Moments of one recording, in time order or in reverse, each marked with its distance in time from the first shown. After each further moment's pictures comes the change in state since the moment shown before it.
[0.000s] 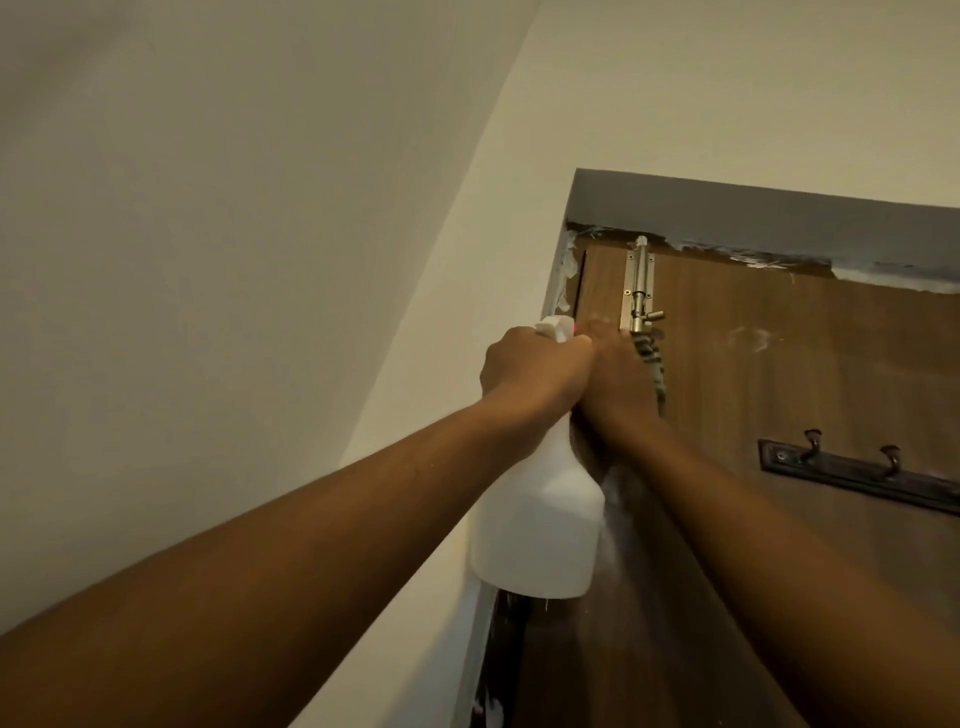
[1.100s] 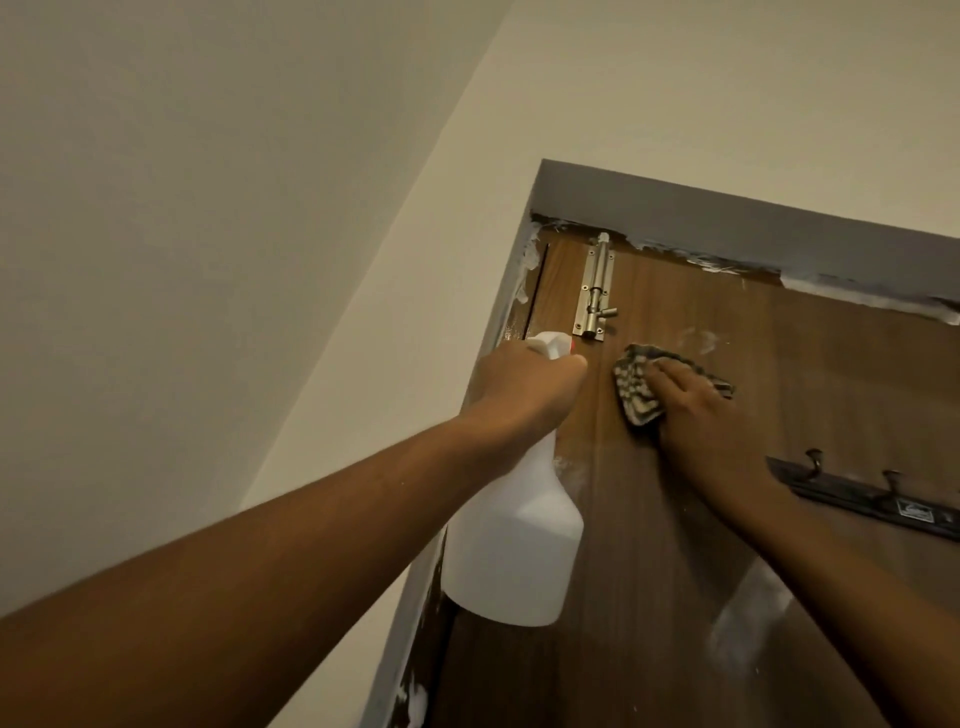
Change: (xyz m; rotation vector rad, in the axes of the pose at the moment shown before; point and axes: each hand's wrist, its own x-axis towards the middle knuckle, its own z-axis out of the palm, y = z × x) left_hand -0.019 0.002 0.032 -0.081 -0.148 -0.024; right_hand -0.062 0.106 -0.077 -0.246 -0.139 -0.013
